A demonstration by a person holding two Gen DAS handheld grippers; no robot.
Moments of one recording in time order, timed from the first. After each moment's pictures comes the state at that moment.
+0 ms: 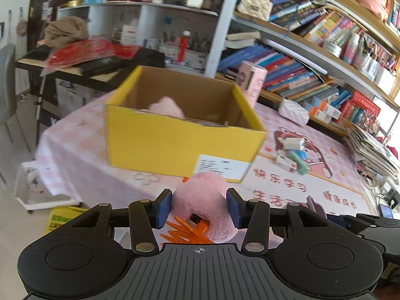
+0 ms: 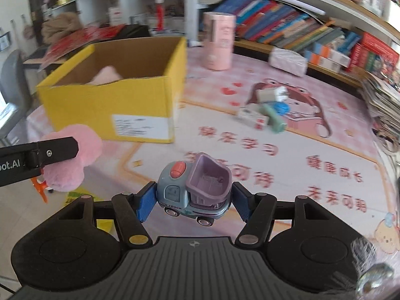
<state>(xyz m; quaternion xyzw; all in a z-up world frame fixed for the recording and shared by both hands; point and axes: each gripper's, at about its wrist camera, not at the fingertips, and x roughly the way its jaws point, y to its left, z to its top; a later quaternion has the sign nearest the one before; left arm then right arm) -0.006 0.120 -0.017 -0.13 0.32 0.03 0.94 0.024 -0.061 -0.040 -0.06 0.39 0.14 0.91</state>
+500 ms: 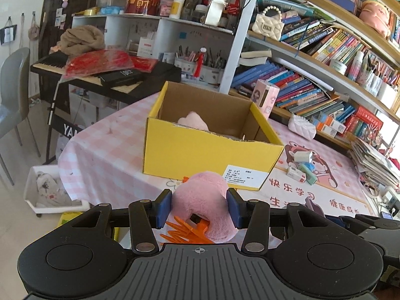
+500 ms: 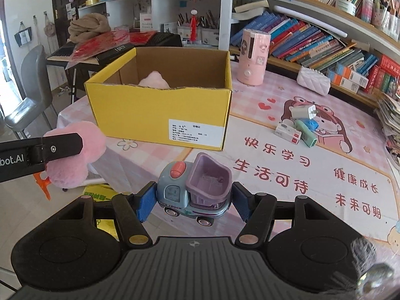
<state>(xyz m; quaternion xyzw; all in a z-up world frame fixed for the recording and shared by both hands) -0.035 0.153 -0.004 -0.14 0.29 0.04 0.95 -0.010 -0.016 -0.026 -0.07 0.36 0.17 0.92</state>
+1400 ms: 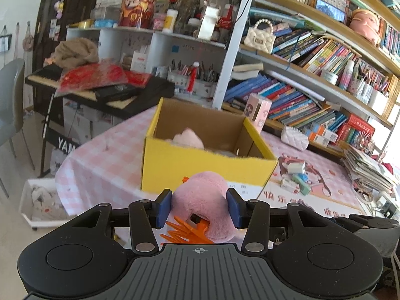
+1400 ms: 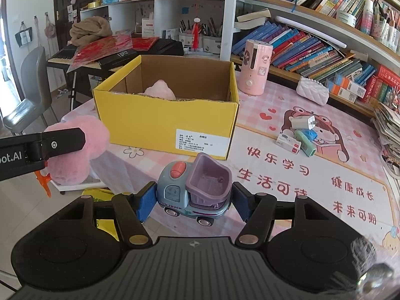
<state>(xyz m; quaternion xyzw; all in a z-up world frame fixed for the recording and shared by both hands) -0.036 0.161 0.009 -0.13 0.26 0.02 0.96 -0.012 -0.004 -0.015 -0.08 0.34 0.17 0.92</state>
